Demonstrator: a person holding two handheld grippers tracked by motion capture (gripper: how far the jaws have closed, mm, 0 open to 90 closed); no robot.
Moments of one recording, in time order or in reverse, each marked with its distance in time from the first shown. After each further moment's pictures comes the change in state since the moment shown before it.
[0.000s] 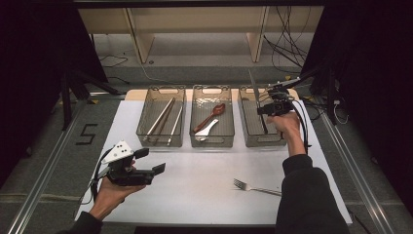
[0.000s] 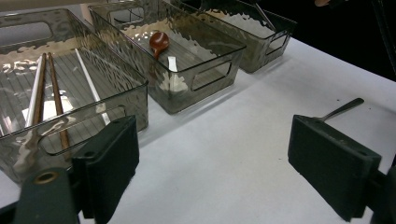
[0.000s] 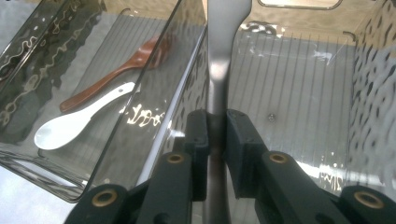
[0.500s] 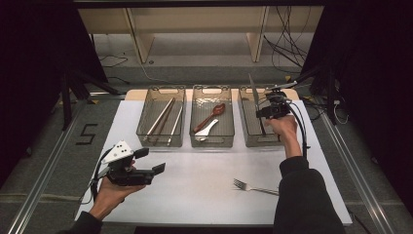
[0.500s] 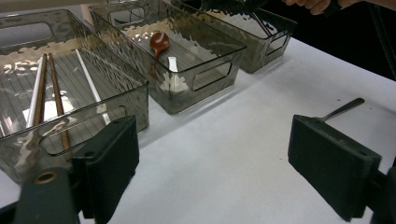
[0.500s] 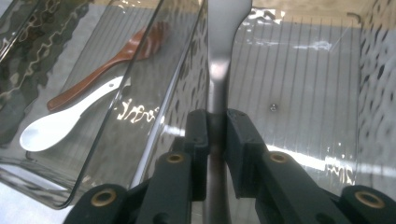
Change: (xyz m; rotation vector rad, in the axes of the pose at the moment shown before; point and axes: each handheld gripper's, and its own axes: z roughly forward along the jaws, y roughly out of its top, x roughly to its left) left arm 0.000 0.000 0.000 0.002 -0.001 0.002; right arm 0.000 -0.007 0.013 0.016 -0.020 0.035
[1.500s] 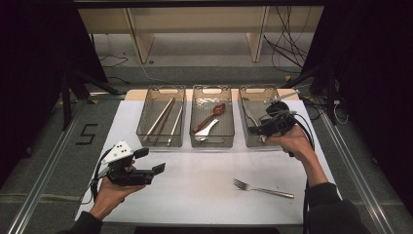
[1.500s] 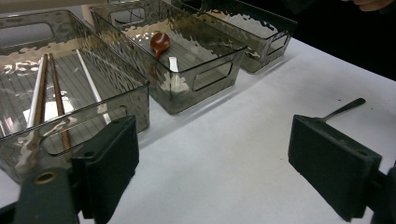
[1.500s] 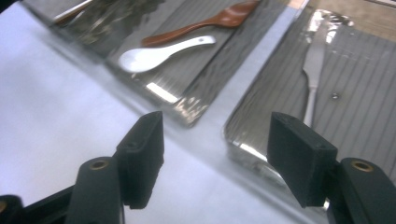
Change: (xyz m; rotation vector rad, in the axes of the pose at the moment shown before) left arm 0.001 -0.001 0.000 -0.003 0.005 -0.002; right arm 0.036 -0.045 -0.063 -0.005 0.174 -0.312
